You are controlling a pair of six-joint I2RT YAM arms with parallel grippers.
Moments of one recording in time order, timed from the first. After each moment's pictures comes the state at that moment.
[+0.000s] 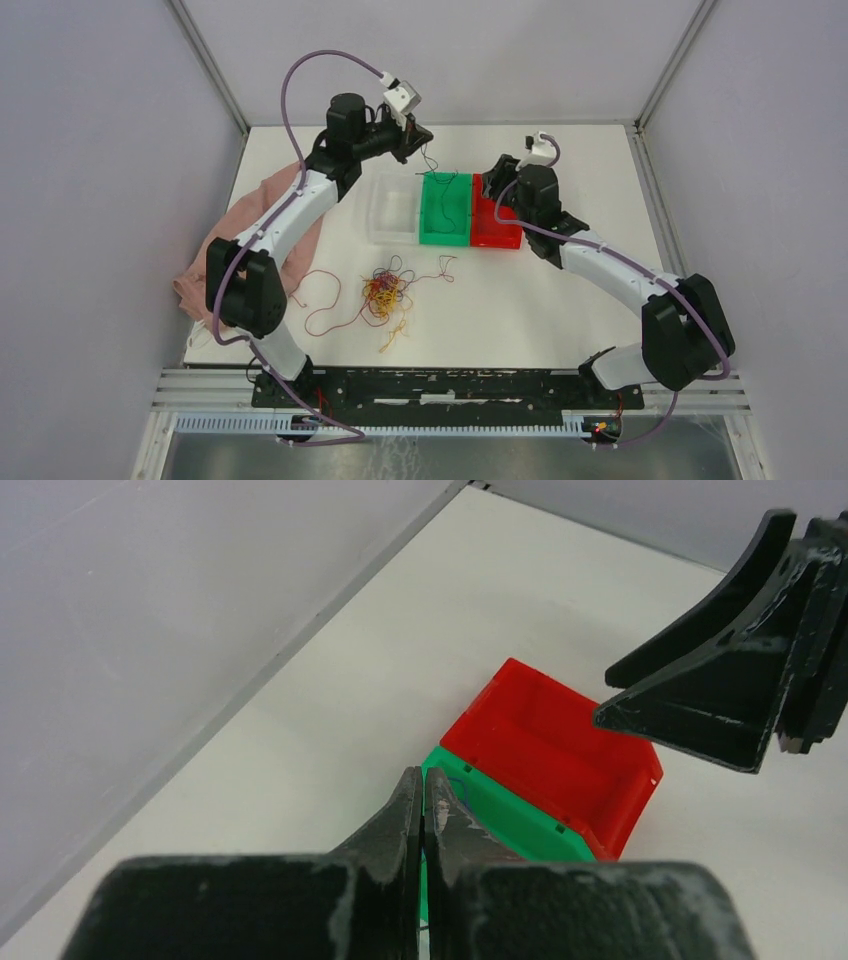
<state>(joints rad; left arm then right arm) -0.38 1.70 1.49 0.06 0.61 0.16 0.51 1.42 0.92 0.24 0.30 0.50</state>
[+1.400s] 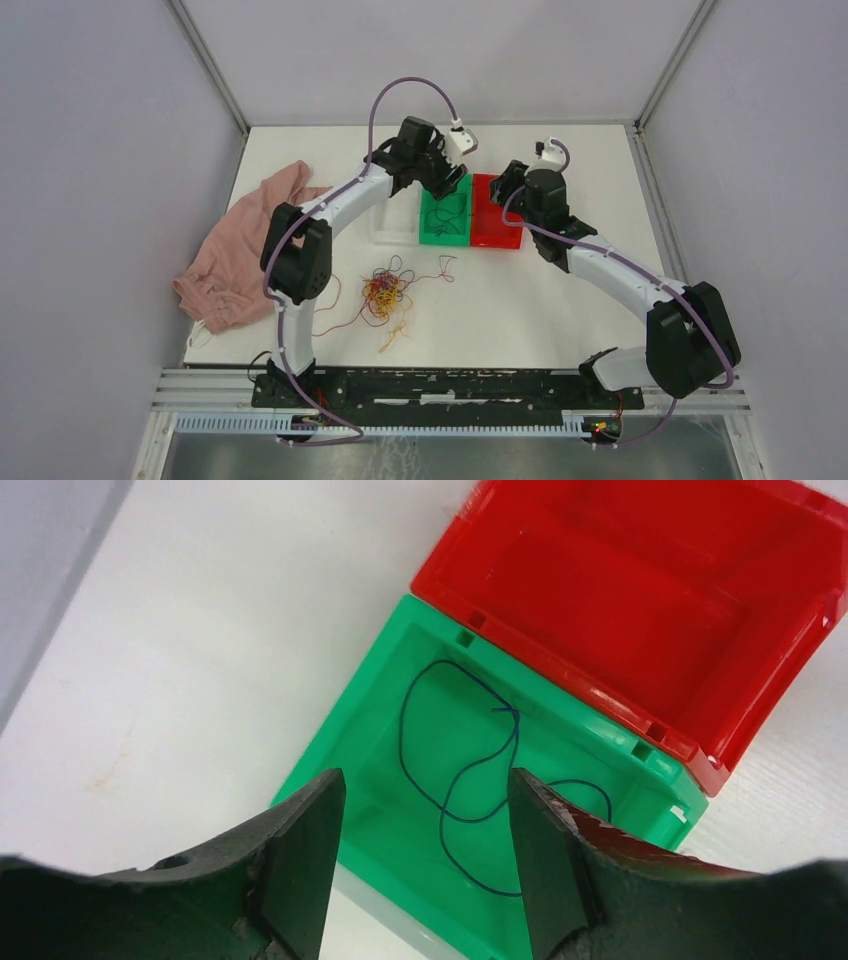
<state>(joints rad) -0.55 2.04 1.68 -0.33 0.29 0.44 0.46 1.38 0.87 0.20 0.26 0.57</state>
